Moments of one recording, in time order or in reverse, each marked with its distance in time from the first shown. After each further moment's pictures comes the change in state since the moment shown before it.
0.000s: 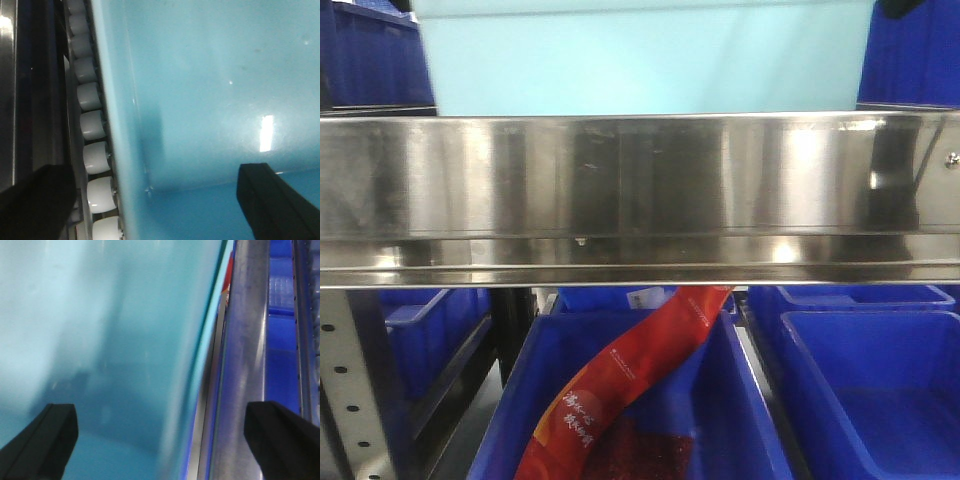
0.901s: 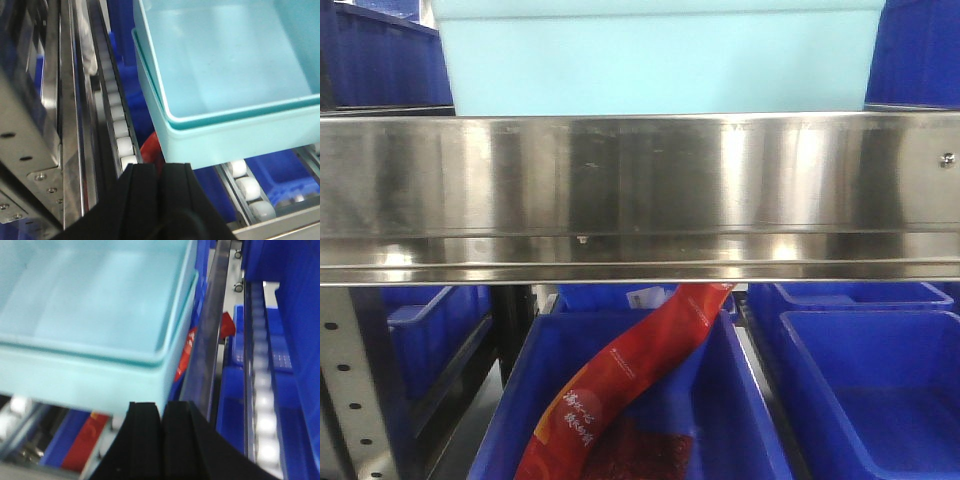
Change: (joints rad) left arm 0.000 -0.742 0.542 0.000 -0.180 0.004; right arm 0.000 -0.629 0.468 -0.055 -0.152 -0.014
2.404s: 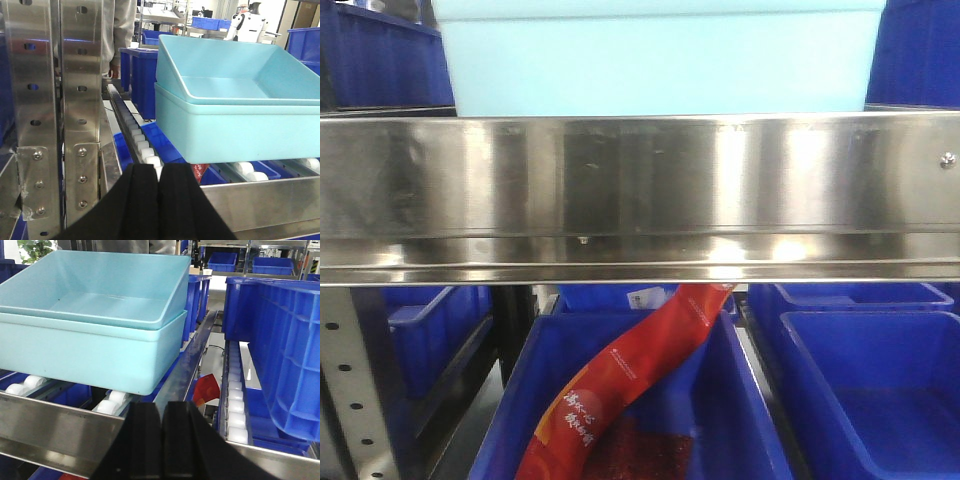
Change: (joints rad) left arm 0.088 -0.883 0.784 -0.001 -0.388 0.000; right arm 0.000 -0.743 0.568 -0.004 -0.214 -0.101
